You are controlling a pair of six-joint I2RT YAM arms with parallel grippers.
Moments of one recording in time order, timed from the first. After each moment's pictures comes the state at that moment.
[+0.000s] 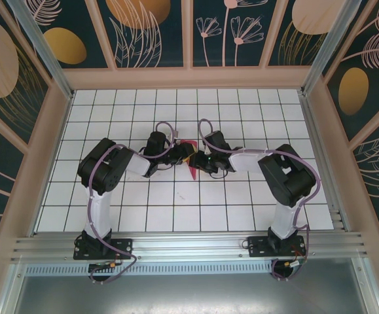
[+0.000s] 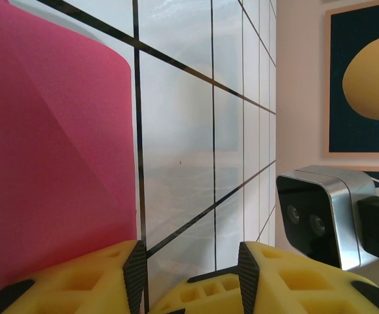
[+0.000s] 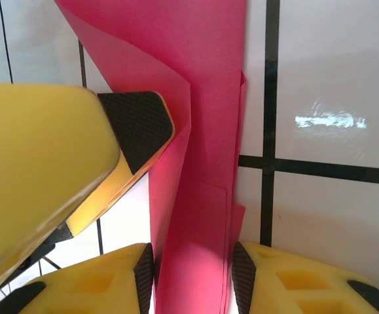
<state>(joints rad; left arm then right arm) -0.51 2.07 0.88 0.73 0.62 -1.11 0.63 1.84 0.94 -0.03 -0.33 0.80</state>
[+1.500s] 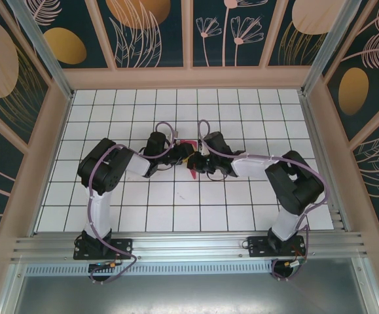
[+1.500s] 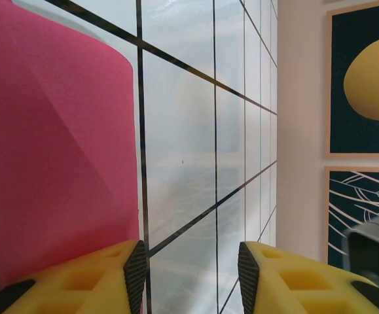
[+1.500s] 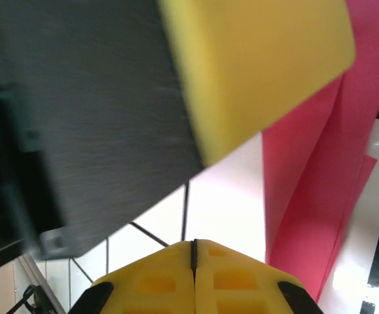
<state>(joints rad) -0.51 2.07 0.88 0.73 0.62 -1.11 0.67 1.75 0.88 0.06 -0.43 0.82</state>
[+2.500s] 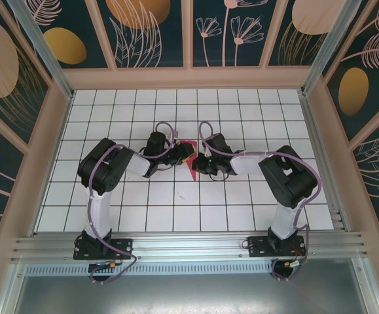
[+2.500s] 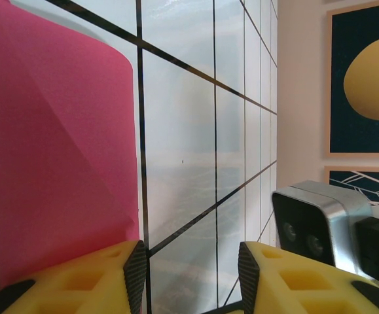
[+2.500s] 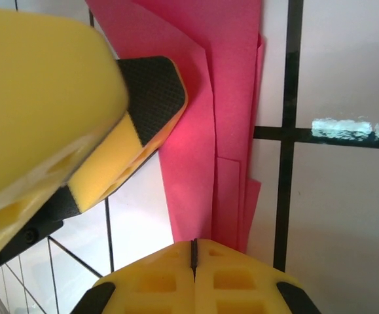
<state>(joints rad) -0.51 2.07 0.88 0.73 0.62 -1.11 0.63 1.81 0.89 0.04 -0.38 0.81</state>
